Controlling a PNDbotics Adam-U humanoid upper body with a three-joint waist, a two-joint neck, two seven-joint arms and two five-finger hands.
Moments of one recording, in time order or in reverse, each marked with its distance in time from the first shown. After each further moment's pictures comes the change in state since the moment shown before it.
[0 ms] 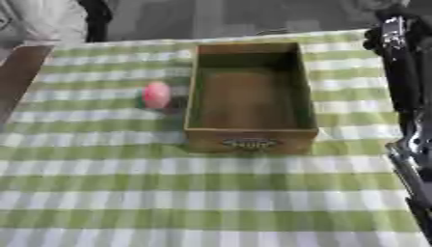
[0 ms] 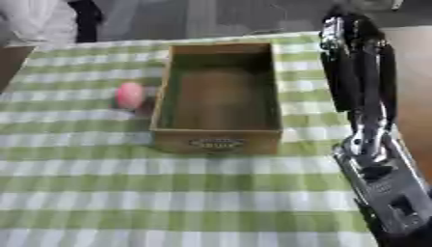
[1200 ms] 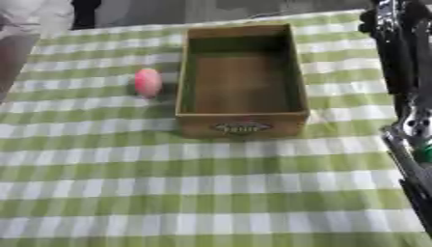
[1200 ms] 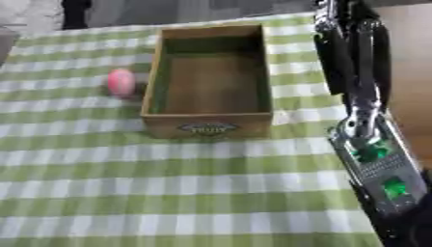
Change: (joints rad) left arm -0.388 0.295 -0.280 0.502 -0.182 -0.008 0.008; right arm 0.005 -0.009 0.008 0.000 0.007 0.013 0.023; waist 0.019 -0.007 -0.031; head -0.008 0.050
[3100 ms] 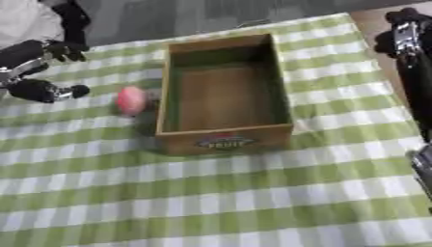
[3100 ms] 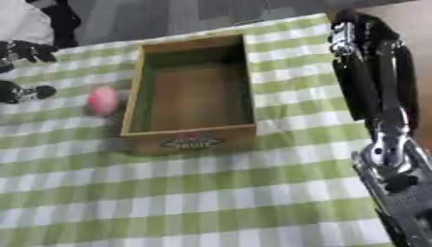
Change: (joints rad) left arm -0.436 -0.186 -0.007 0.584 -0.374 0.072 -0.072; right arm -0.046 -0.018 0.034 0.000 -0.001 -0.009 0.038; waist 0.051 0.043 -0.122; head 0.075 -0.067
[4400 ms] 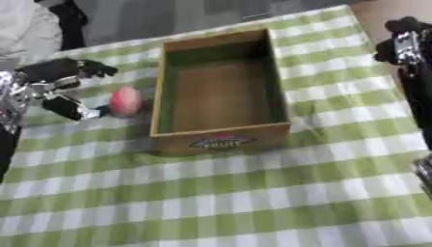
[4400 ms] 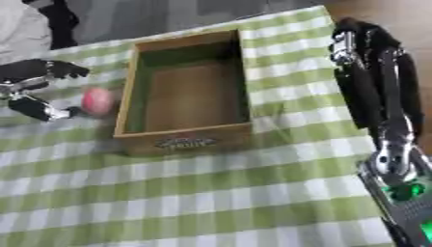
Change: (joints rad) left arm -0.031 -0.049 -0.042 0.070 0.008 0.029 -0.029; right arm 0.002 -0.009 0.013 0.000 -0.018 -0.006 0.001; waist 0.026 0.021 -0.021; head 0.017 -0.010
